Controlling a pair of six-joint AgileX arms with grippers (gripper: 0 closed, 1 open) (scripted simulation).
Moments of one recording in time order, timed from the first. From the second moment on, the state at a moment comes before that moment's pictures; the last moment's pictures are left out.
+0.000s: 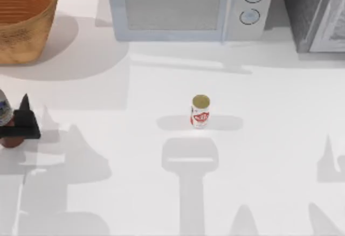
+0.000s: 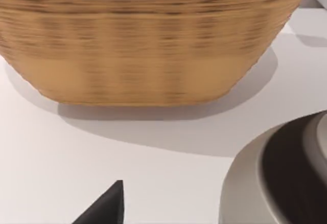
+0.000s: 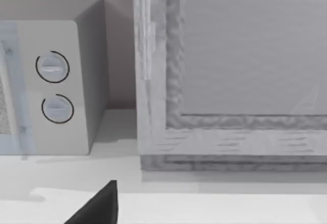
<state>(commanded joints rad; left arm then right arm) 0.12 1.94 0.21 1.52 0.16 0.04 0.00 0.00 0.00 0.00 0.00 0.00</state>
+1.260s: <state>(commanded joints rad) 0.12 1.94 0.21 1.52 0.16 0.04 0.00 0.00 0.00 0.00 0.00 0.00</state>
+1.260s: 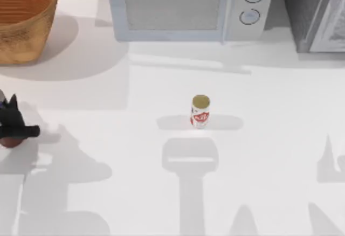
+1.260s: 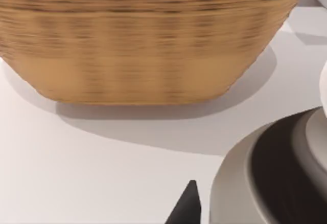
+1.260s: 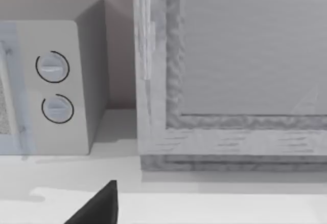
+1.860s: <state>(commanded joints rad) 0.34 1.75 0.71 1.04 0.08 0.14 0.00 0.00 0.00 0.00 0.00 0.00</state>
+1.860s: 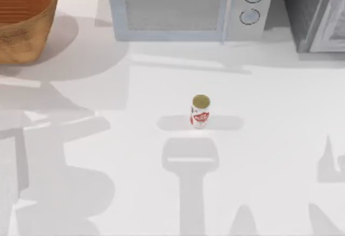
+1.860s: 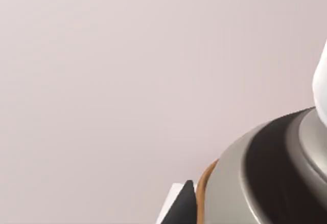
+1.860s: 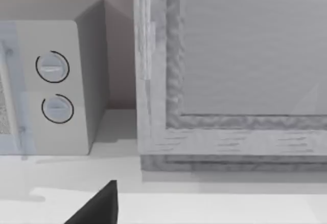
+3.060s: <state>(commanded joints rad) 0.19 1.72 1.42 0.10 0.22 0.07 0.00 0.00 0.00 0.00 0.00 0.00</state>
